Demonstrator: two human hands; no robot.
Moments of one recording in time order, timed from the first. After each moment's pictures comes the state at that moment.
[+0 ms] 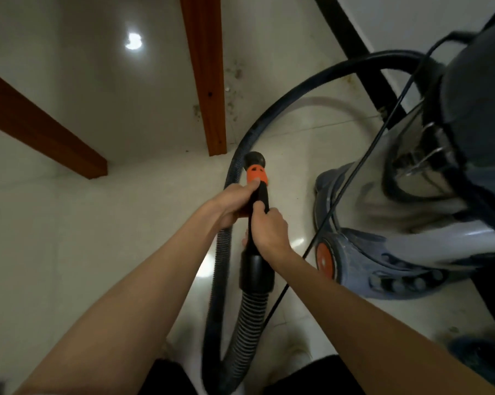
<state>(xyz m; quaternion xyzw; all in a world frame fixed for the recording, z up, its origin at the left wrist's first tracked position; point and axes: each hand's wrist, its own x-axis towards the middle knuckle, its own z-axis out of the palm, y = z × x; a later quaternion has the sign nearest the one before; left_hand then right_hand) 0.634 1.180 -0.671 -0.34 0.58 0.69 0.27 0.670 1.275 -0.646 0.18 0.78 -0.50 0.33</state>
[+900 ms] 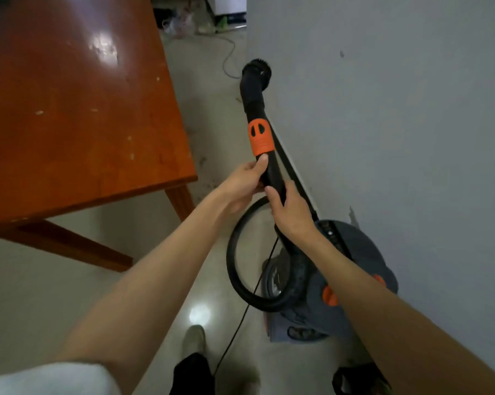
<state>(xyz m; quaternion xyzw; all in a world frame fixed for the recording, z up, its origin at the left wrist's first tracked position) 0.490 1.268 -0.086 -0.15 0.63 0.75 0.15 0.499 1.390 -0.124 -0.09 0.88 -0.45 0.10</state>
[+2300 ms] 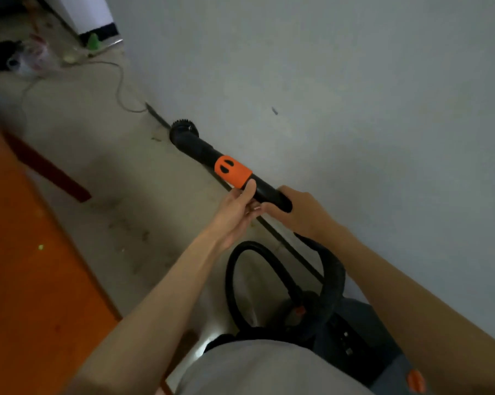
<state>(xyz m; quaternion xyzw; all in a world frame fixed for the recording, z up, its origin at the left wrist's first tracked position) 0.113 1.243 -0.089 -0.11 0.50 0.81 0.29 0.134 1.393 -0.081 0.00 0.93 -0.33 0.15</state>
